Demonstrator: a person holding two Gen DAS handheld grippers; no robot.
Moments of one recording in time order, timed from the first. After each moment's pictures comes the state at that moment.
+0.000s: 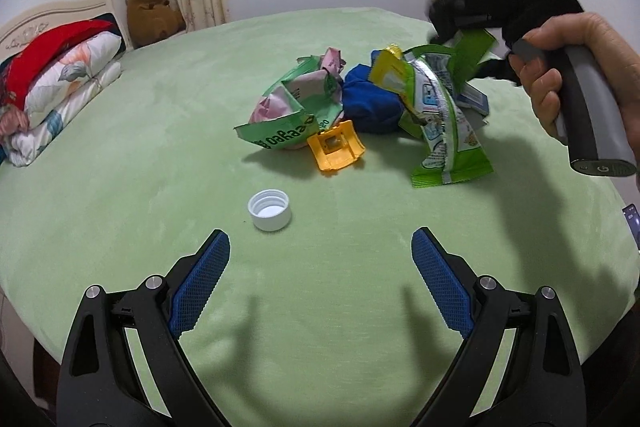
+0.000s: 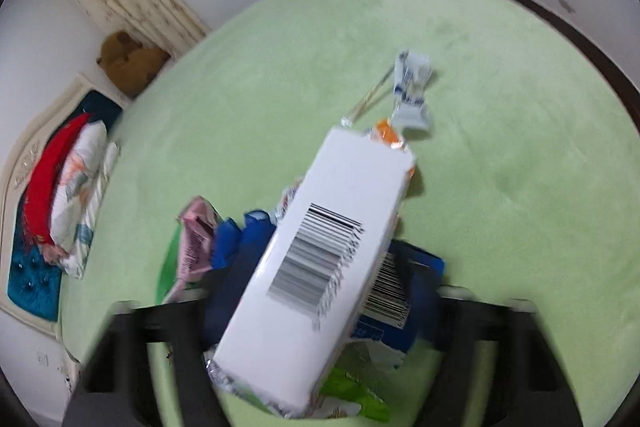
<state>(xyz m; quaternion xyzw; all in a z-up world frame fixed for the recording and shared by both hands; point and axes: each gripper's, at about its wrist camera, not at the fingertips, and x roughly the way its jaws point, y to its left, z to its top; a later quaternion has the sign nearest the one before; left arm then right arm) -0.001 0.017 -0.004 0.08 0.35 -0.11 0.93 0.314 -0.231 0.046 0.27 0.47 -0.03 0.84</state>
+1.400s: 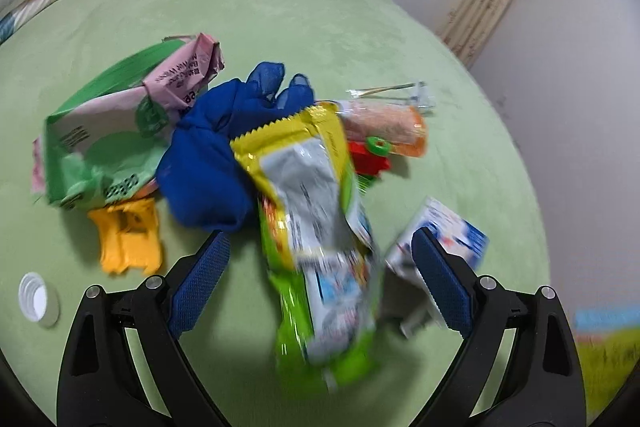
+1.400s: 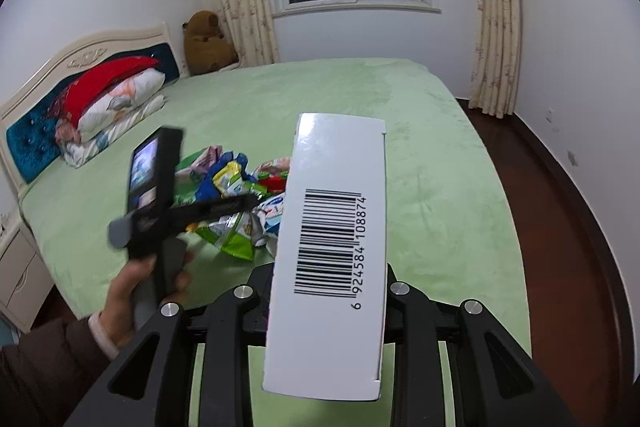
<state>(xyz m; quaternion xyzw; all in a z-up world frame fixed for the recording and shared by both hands) 0.142 -0.108 -0.017 -0.11 0.44 -0.13 0.88 0.089 -0.316 0.111 0.03 0.33 0.04 0.94</state>
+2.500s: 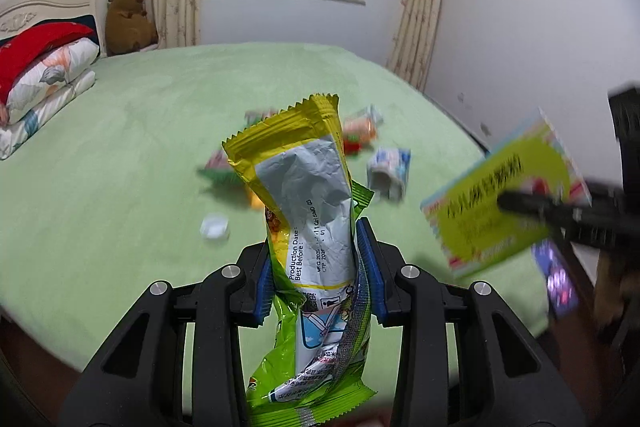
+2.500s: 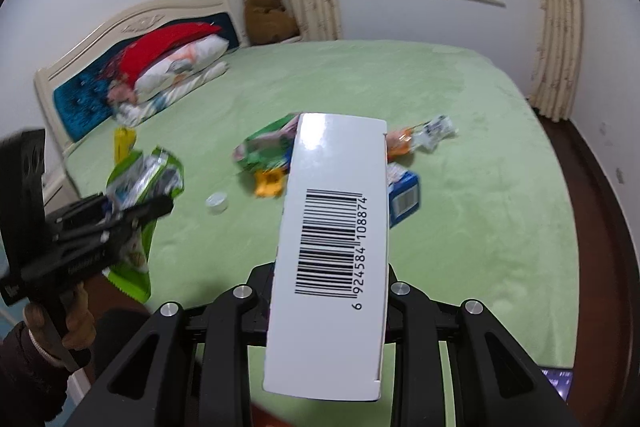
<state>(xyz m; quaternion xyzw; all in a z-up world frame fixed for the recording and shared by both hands) -0.079 -0.004 0.067 0.01 0.32 -0.19 0.93 0.056 -0.246 0.116 0.00 0.37 0.15 0.92</state>
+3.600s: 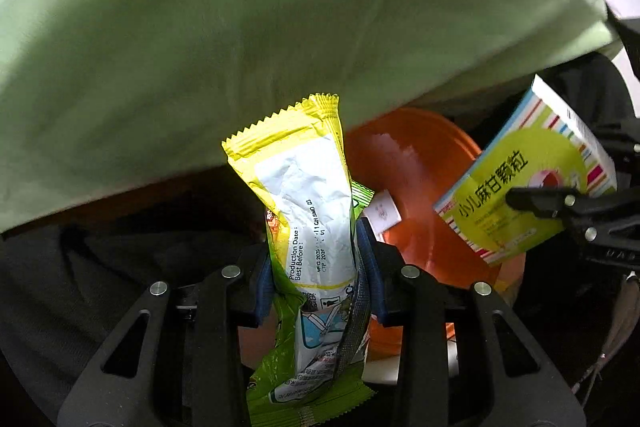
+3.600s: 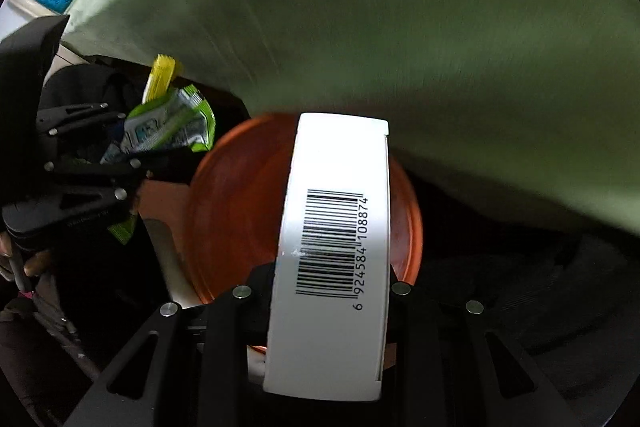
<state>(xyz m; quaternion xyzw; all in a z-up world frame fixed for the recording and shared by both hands) -0.148 -0.017 -0.188 0.12 0.62 -0.22 0.74 -0.068 -0.209 -0.156 0.01 0.66 0.18 0.73</state>
